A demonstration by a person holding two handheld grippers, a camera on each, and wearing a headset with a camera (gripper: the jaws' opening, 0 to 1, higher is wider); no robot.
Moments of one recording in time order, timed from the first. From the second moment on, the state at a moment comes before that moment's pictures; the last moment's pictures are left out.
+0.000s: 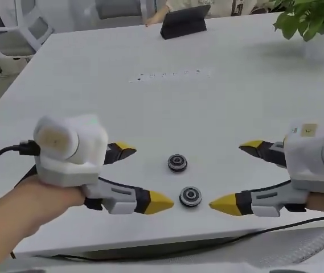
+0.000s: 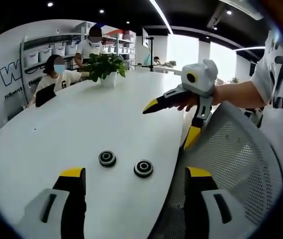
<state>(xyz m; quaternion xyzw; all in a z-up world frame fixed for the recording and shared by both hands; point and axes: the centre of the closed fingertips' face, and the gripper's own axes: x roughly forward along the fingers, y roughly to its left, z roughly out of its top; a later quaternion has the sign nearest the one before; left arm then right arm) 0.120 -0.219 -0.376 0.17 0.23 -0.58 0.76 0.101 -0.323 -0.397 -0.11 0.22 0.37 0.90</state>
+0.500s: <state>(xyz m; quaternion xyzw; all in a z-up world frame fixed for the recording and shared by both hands) 0.121 -0.226 -0.385 0.19 0.24 -0.58 0.75 0.104 -0.319 -0.403 -0.11 0.21 0.38 0.90</state>
